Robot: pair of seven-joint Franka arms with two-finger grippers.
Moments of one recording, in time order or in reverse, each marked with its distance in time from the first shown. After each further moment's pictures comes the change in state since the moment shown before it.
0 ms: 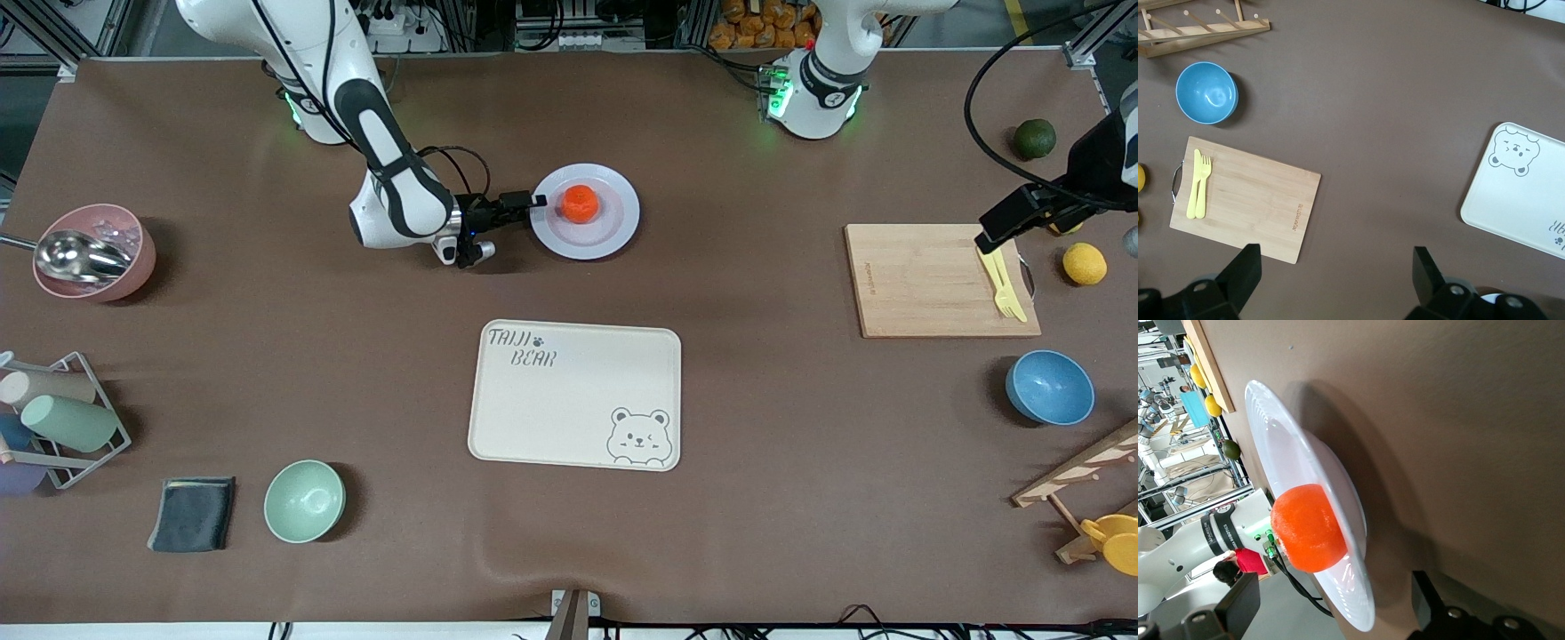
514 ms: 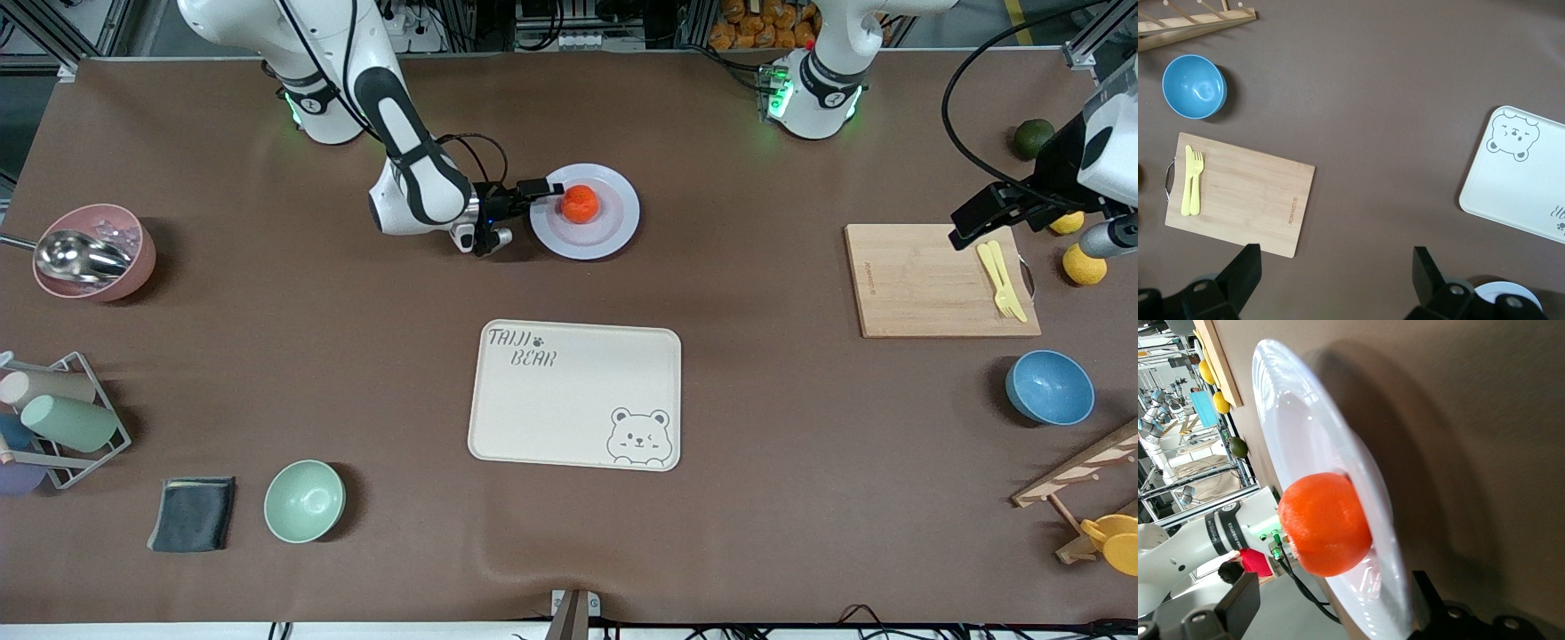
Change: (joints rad) left arm -0.007 -0.003 -0.028 -0.033 -0.001 0.001 0.000; right arm 0.079 0.007 -0.003 -0.001 0.103 0.016 -0.050
